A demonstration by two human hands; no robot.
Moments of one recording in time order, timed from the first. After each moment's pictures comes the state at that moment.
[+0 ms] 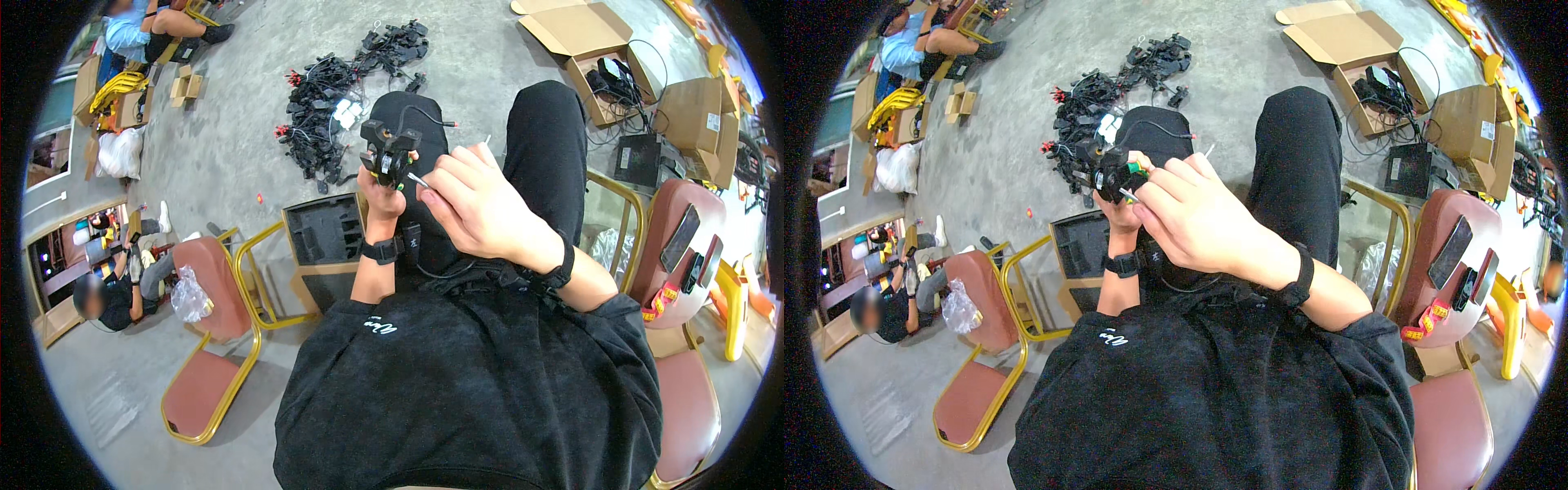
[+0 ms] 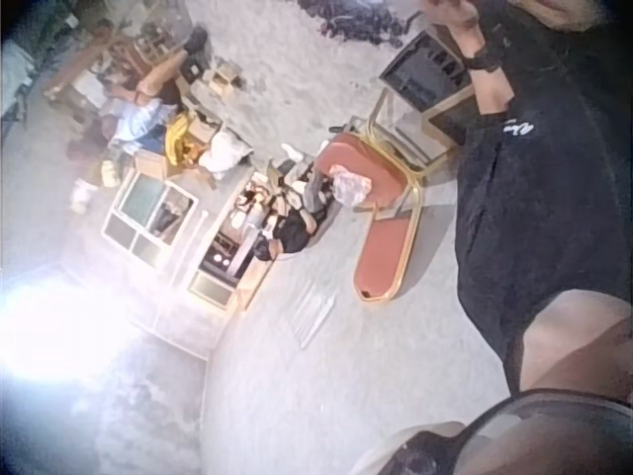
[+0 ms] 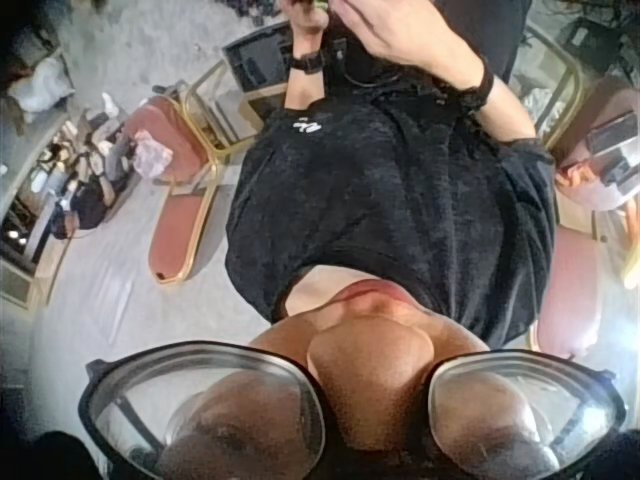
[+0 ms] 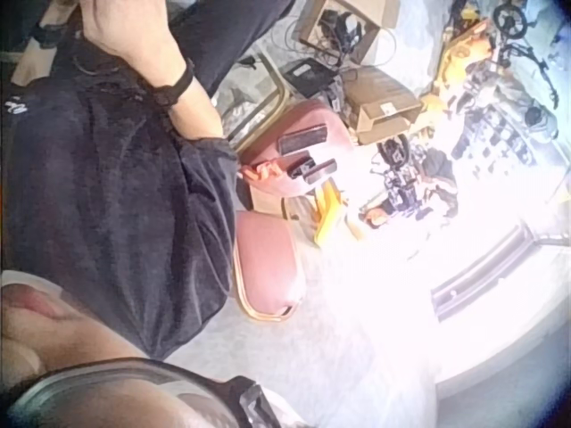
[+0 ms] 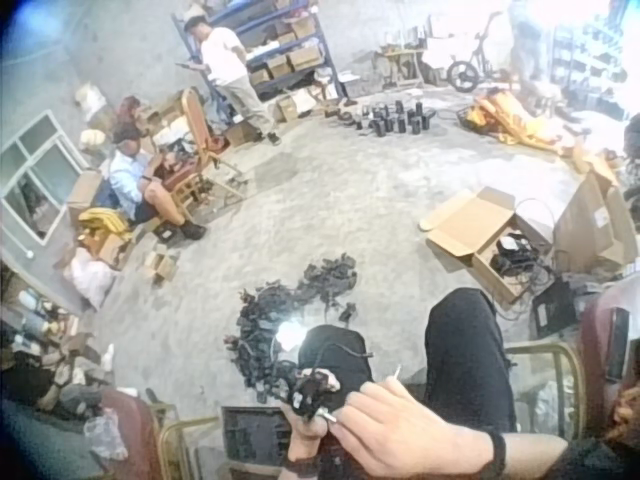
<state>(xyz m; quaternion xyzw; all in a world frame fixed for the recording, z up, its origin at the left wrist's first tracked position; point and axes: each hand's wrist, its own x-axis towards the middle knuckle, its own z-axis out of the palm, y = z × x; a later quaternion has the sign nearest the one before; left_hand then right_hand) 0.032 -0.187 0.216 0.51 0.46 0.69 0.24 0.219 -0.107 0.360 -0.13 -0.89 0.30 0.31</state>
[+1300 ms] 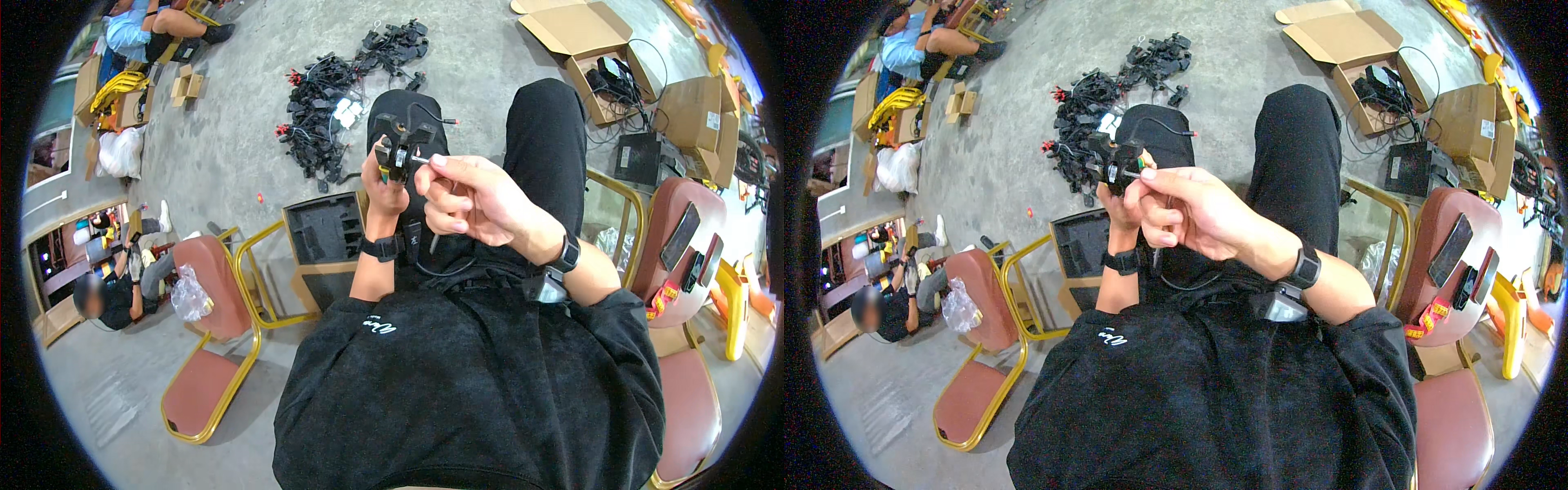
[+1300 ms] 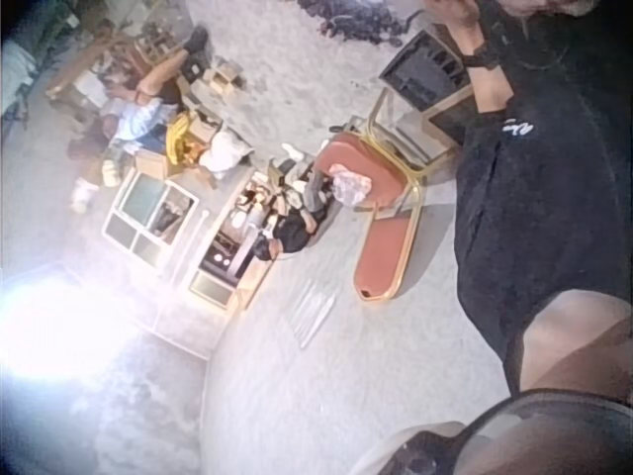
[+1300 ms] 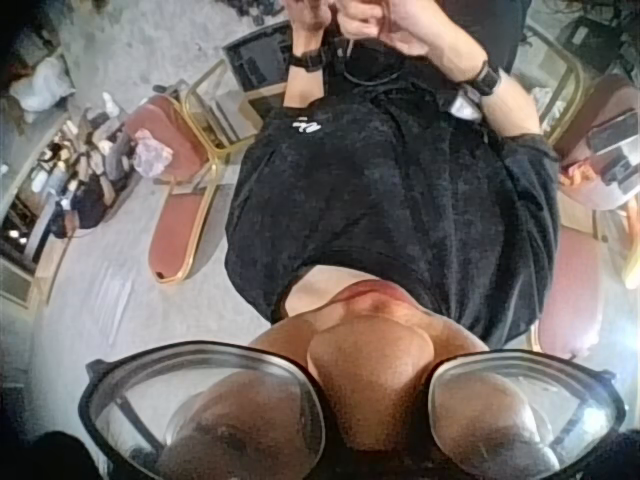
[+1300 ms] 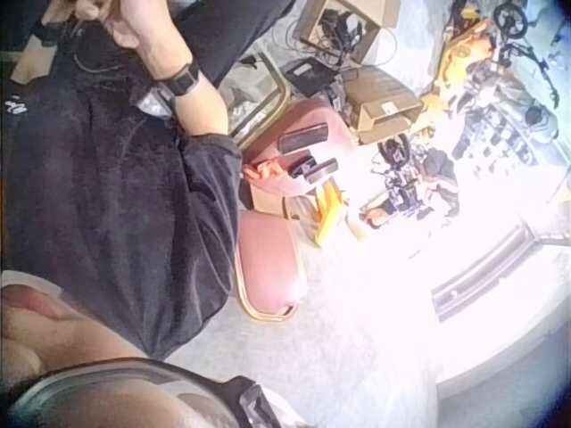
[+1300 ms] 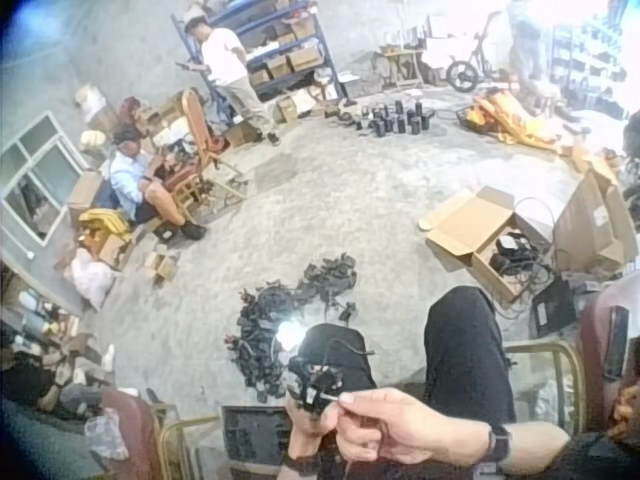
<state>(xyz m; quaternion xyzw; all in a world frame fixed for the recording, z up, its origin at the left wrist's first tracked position) 0.032 -0.186 0.215 0.47 0.54 0.64 0.25 0.216 -0.107 0.354 -0.08 -0.20 0.97 0.12</state>
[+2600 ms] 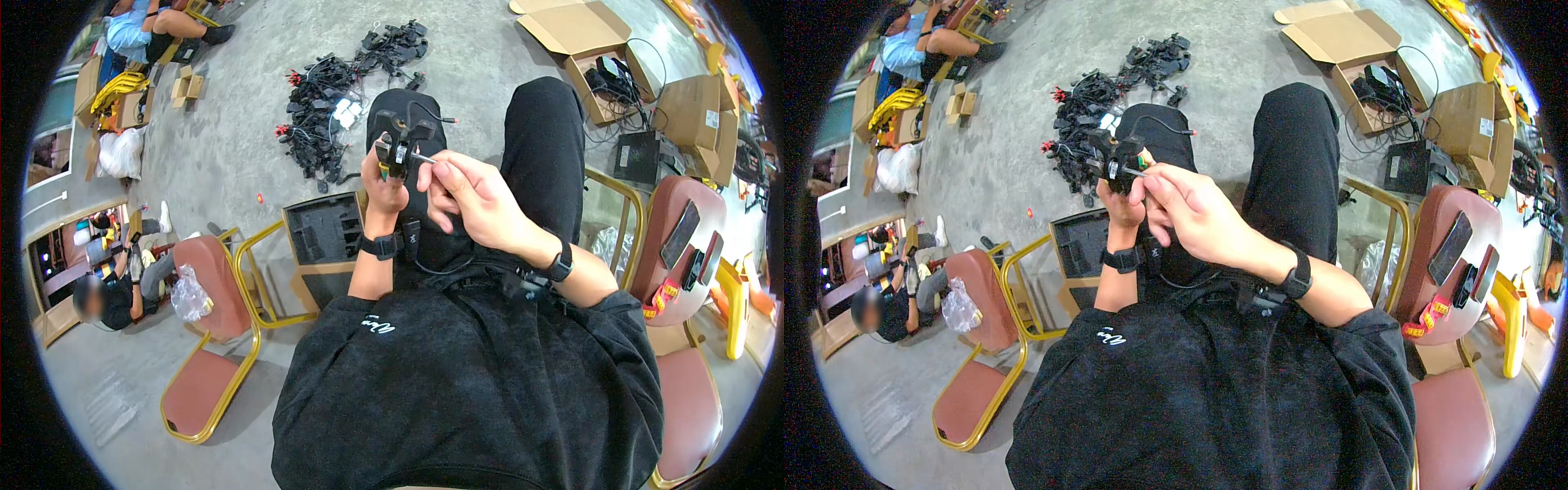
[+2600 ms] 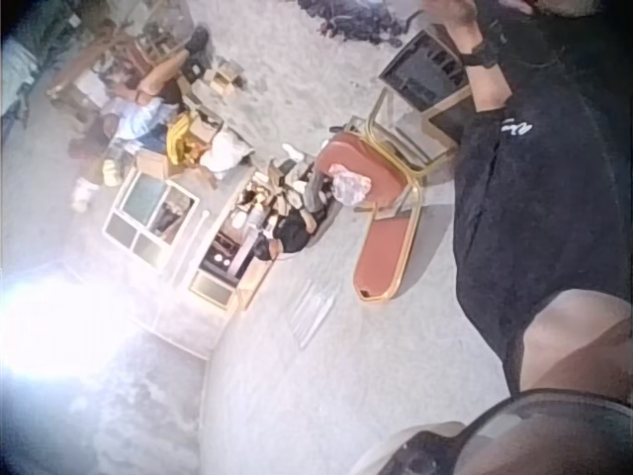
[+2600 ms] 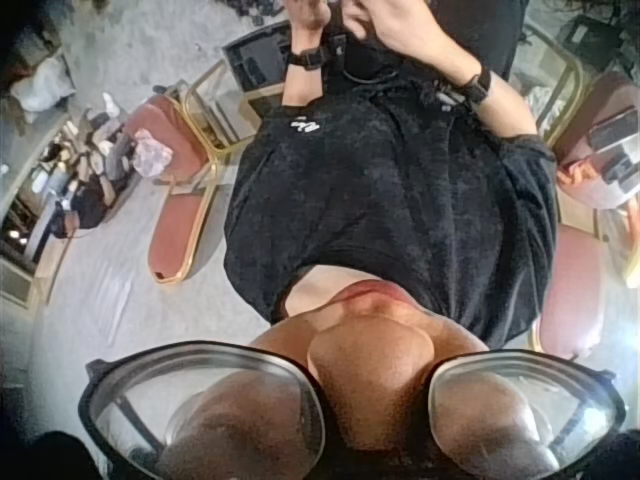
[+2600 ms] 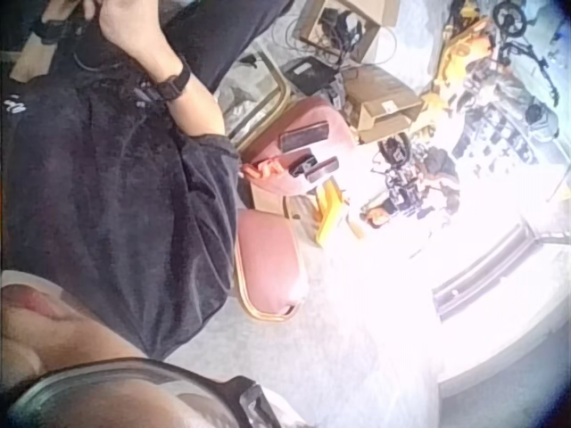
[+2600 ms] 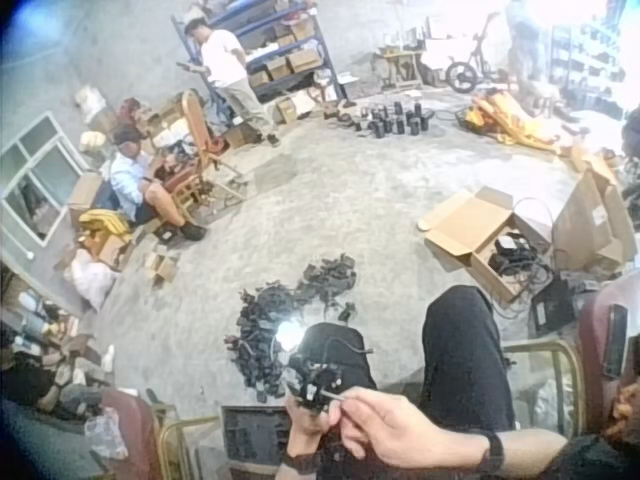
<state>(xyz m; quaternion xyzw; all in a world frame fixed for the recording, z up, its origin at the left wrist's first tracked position) 0.033 -0.187 0.215 0.47 0.52 0.68 0.23 0.217 -0.121 0.354 -0.16 -0.42 0.86 0.23</state>
